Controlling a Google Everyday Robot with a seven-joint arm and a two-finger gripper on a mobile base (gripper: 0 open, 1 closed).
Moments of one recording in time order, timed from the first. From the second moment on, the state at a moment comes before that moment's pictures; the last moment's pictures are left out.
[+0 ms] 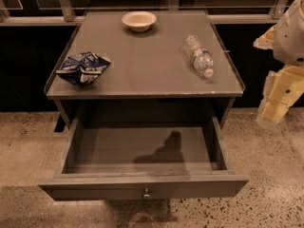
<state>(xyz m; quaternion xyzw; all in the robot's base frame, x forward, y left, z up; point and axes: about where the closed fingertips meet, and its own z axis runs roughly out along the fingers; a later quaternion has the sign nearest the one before) 0.438 -0.217 0.976 -0.60 0.78 -0.03 0.16</state>
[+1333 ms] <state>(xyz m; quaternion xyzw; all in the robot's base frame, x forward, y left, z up) 0.530 -0.156 0.961 -0.62 0.72 0.08 0.31</state>
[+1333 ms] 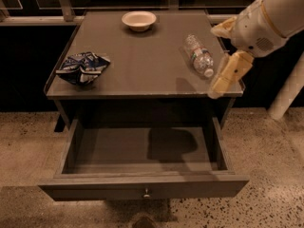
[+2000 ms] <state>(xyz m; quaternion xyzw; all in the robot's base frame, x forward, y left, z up) 0.536 -0.151 0.957 -0.61 0.72 0.10 0.32</state>
